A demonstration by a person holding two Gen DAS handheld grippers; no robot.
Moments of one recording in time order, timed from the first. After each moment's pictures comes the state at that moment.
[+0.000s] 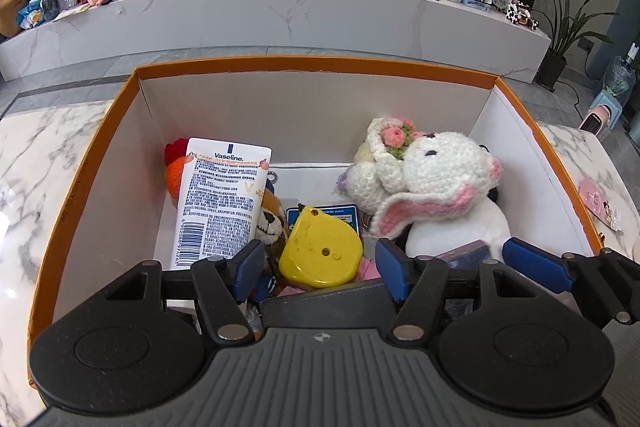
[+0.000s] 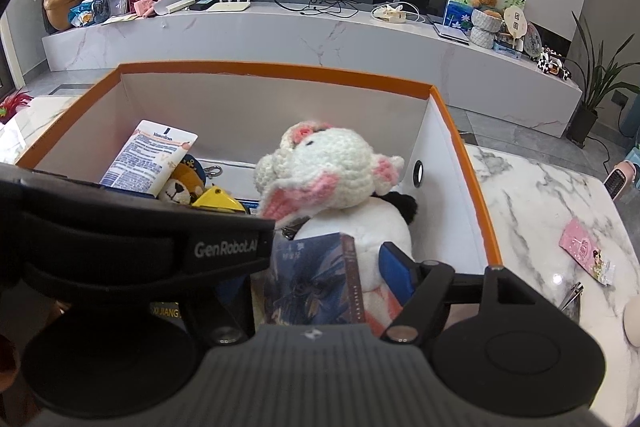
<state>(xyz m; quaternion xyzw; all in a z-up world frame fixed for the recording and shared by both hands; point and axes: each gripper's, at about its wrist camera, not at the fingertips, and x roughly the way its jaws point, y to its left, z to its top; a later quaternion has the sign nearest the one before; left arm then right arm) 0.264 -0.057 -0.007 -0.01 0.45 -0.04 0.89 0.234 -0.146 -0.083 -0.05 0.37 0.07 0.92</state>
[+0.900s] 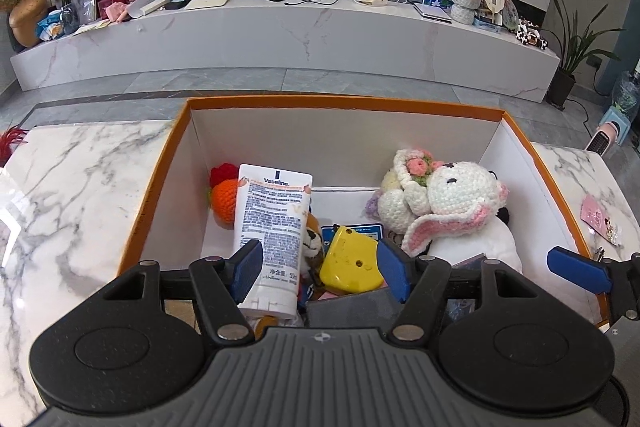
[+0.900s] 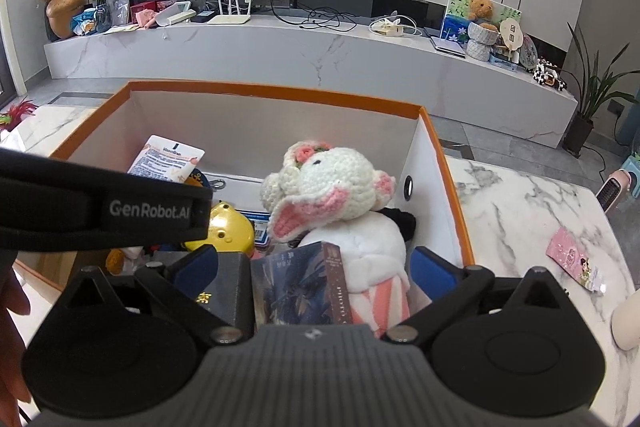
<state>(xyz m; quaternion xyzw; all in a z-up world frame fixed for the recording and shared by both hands) 0.249 -0.033 0.020 -0.01 0.42 -0.02 0.91 0.219 -0.149 -0.067 -0.05 0.35 0.08 0.93</state>
